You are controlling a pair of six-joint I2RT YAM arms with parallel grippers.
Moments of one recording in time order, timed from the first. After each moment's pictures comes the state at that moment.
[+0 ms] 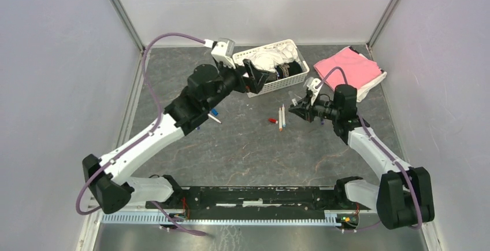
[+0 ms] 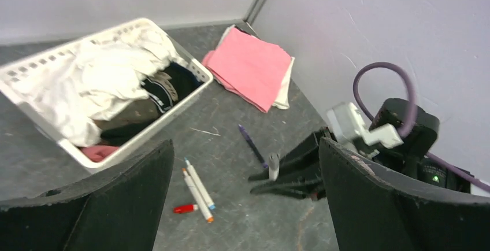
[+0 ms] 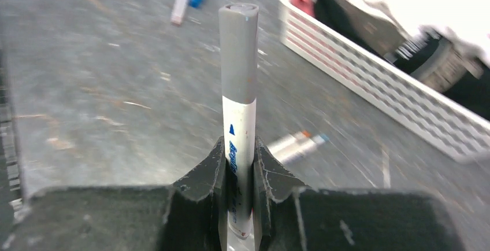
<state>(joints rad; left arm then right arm) -0.81 1.26 1.18 0.03 -0.10 -0.47 0.20 1.14 0.62 0.16 -0.93 -0.27</state>
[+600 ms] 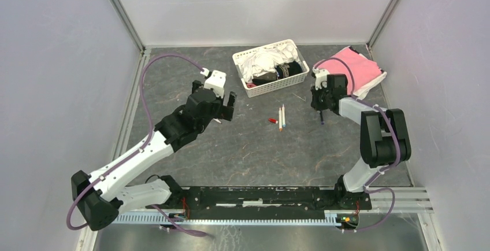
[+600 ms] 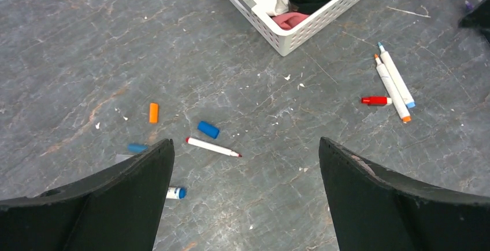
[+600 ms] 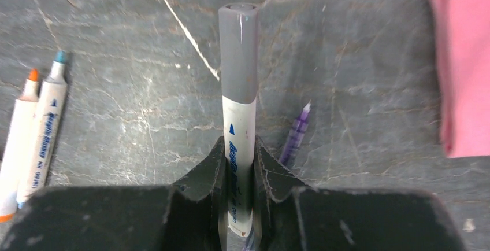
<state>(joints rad) -0.78 1.06 0.96 -0.37 -0.45 -0.13 0.07 1.65 0.88 -0.03 -0.18 -0.18</state>
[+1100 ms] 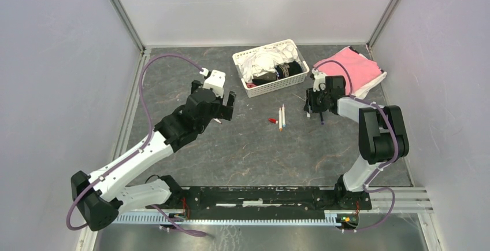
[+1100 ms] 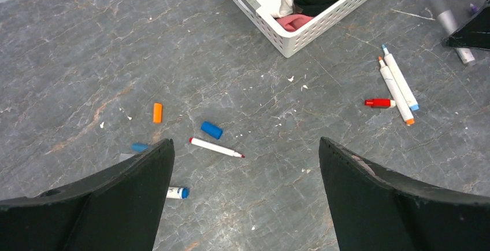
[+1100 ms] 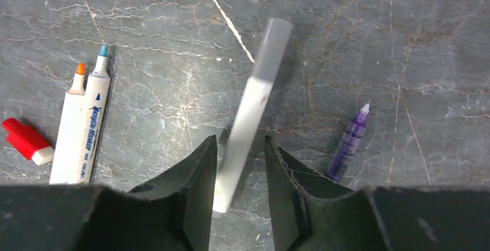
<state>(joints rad) -0.78 1.05 0.96 -0.36 -0.47 -0.12 0.07 1.71 0.88 -0.06 -0.29 -0.08</state>
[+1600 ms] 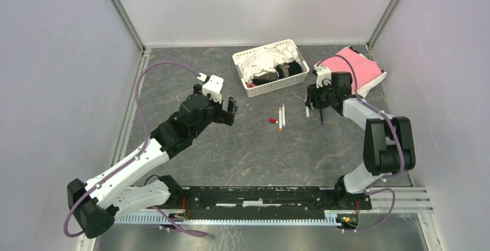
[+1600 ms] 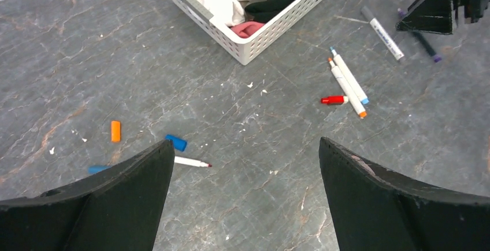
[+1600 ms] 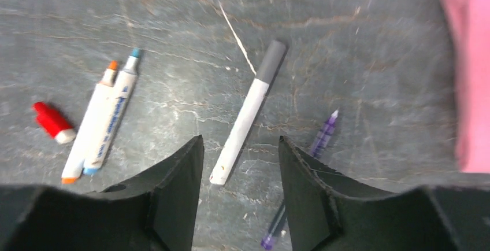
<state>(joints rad) -0.77 0.99 0.87 -0.27 -0.32 -0.12 0.06 1.63 0.88 -0.08 -0.32 -0.14</state>
